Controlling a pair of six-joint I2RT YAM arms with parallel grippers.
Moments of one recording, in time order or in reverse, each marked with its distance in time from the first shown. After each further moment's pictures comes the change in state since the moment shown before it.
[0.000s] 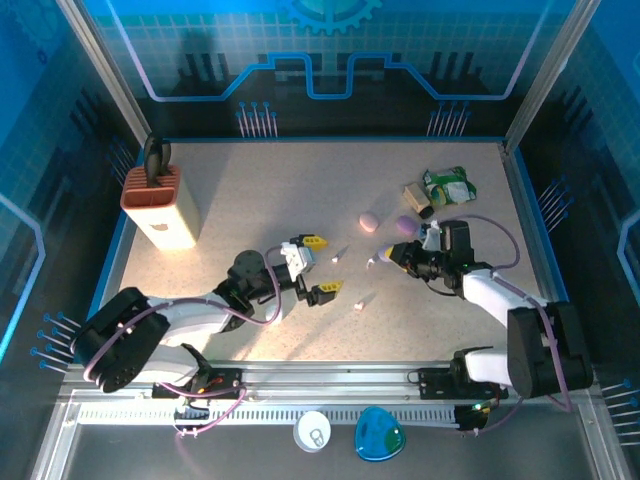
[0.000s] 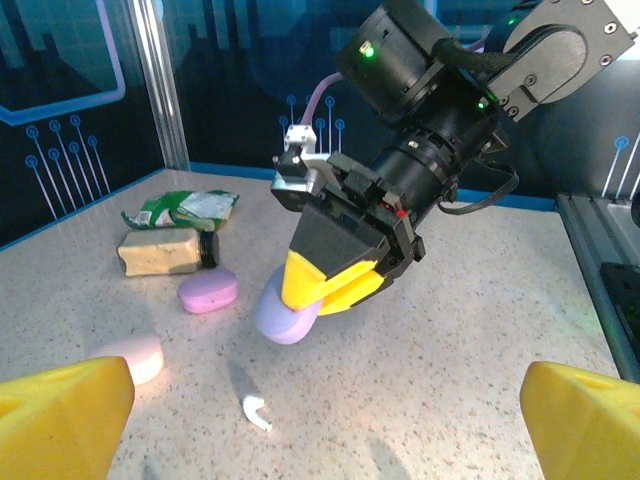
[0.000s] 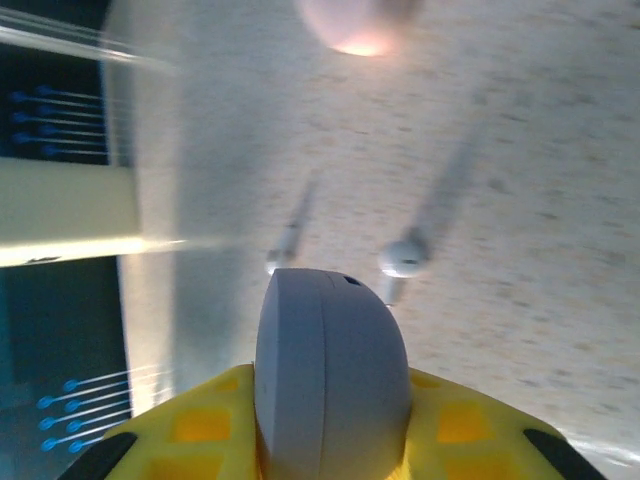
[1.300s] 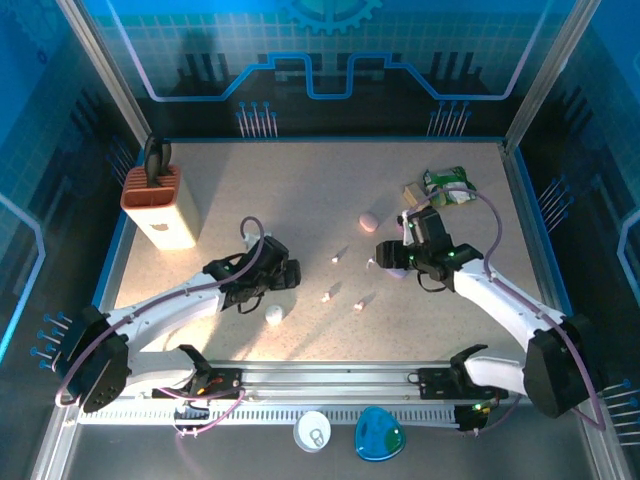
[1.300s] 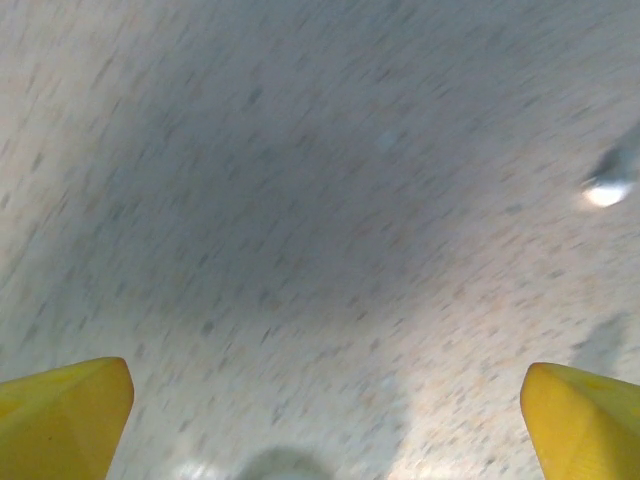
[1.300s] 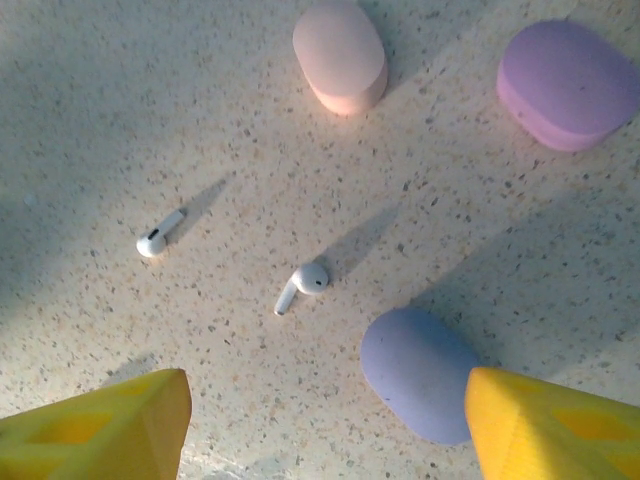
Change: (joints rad) left arm -0.013 -0.122 0.356 -1.496 -0.753 -0.887; right arm 0.301 -0.095 0.253 -0.430 0.573 -0.408
